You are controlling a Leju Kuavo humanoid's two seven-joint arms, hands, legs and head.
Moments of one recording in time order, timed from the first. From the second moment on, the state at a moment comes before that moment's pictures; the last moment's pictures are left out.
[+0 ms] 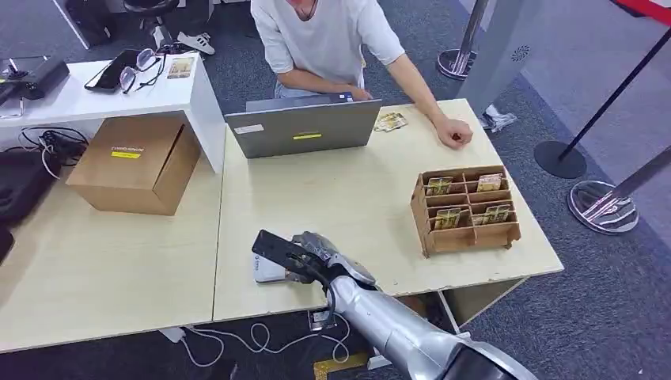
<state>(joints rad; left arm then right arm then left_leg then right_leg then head) -0.30 -0.22 1.37 -0.07 -1.50 0.23 0.02 -0.66 0.21 0.77 -0.40 0.32 -0.07 0.11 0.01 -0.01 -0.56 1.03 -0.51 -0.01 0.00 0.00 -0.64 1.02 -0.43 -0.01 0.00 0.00</state>
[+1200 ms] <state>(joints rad) -0.28 -0.21 1.40 -0.07 -1.50 0.23 -0.03 -0.66 0.21 0.83 -0.49 0.39 -0.10 -0.03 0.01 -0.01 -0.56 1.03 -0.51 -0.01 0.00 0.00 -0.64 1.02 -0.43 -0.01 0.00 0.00</state>
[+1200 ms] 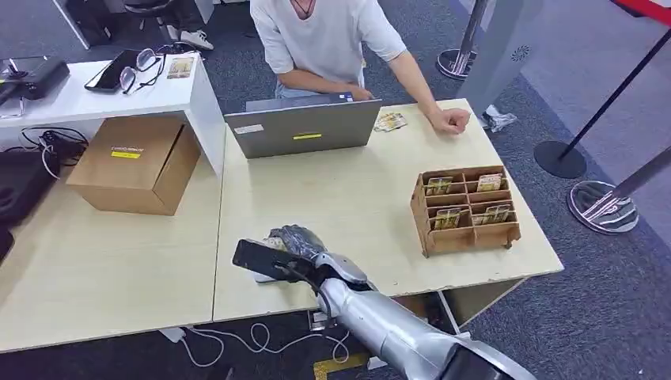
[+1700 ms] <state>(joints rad) -0.27 -0.19 1.44 -0.07 -1.50 0.24 -0.05 -0.59 0.07 0.83 -0.90 0.36 -0.12 -0.08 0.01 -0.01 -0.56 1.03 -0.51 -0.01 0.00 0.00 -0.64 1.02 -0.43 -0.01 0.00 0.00</state>
